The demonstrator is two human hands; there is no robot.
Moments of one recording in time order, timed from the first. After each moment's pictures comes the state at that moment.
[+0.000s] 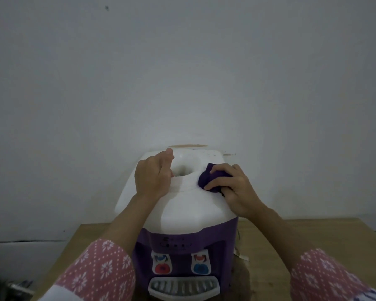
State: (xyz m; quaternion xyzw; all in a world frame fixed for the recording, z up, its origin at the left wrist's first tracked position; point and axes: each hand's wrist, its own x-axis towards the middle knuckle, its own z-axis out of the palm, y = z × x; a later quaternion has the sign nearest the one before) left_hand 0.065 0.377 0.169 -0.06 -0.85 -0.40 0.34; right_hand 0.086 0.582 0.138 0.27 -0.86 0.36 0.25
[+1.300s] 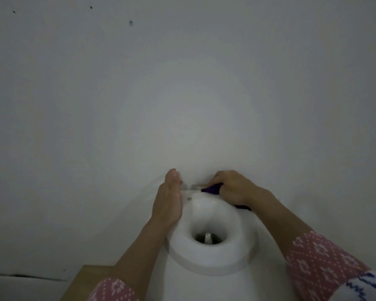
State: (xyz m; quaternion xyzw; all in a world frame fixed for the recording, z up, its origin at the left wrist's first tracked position) left_hand -0.042 0.344 0.167 0.01 -0.80 -0.57 0.17; right_hand -0.084 0.514 0.200 0.25 -0.95 0.21 0.01
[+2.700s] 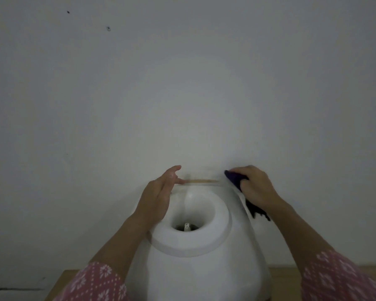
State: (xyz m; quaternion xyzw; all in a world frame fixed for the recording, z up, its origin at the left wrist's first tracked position) left_hand -0.026 0.348 0.173 -0.17 -0.85 -0.47 0.17; right_hand -0.042 0.591 0.184 0.09 -0.91 0.36 0.19
